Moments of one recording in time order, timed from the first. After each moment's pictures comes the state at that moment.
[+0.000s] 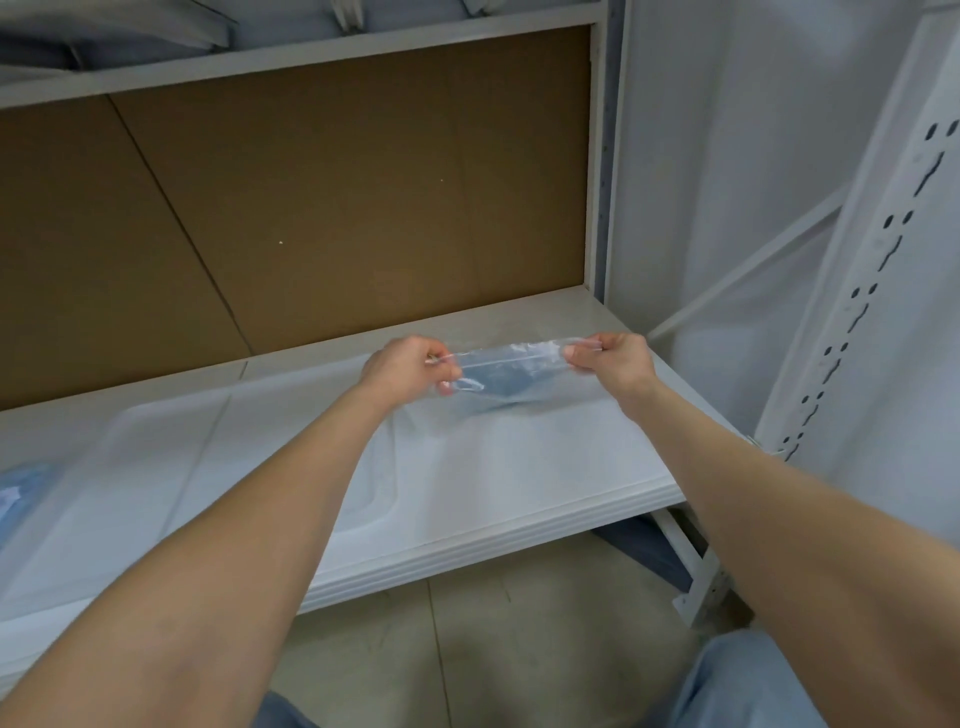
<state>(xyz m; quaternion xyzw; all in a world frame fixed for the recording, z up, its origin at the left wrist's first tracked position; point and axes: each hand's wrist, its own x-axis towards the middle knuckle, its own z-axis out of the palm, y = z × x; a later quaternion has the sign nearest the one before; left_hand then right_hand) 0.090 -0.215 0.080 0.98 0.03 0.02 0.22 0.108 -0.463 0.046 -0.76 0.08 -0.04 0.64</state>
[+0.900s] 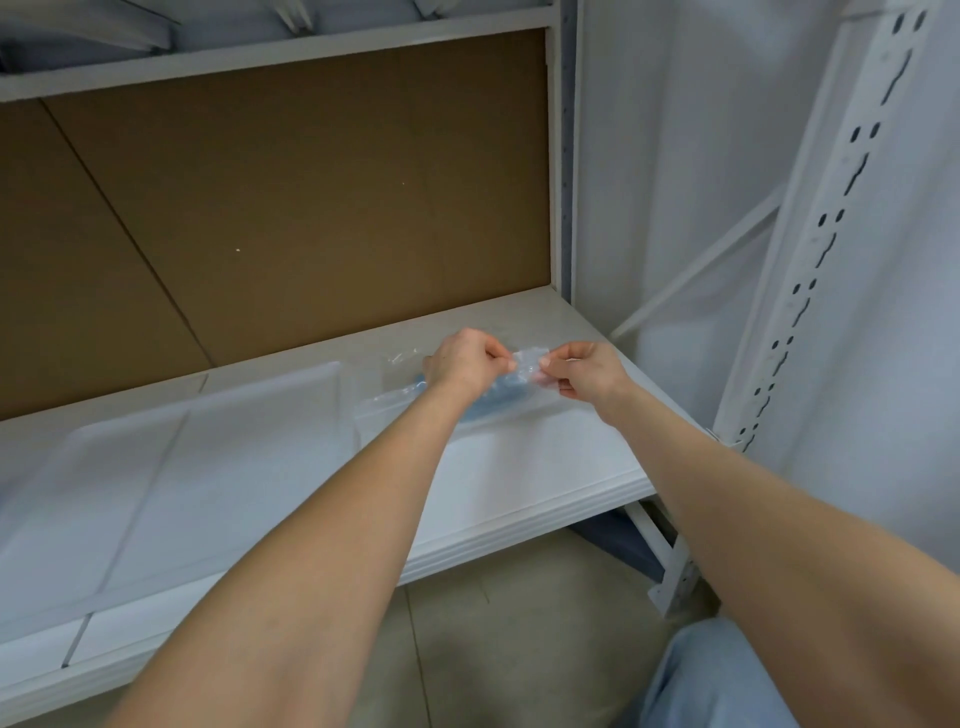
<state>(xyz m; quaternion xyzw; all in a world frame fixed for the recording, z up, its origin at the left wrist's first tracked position) 0.097 -0.325 0.080 0.96 0.04 0.04 0.26 0.087 -0.476 0.054 -0.74 0.04 0.03 0.67</state>
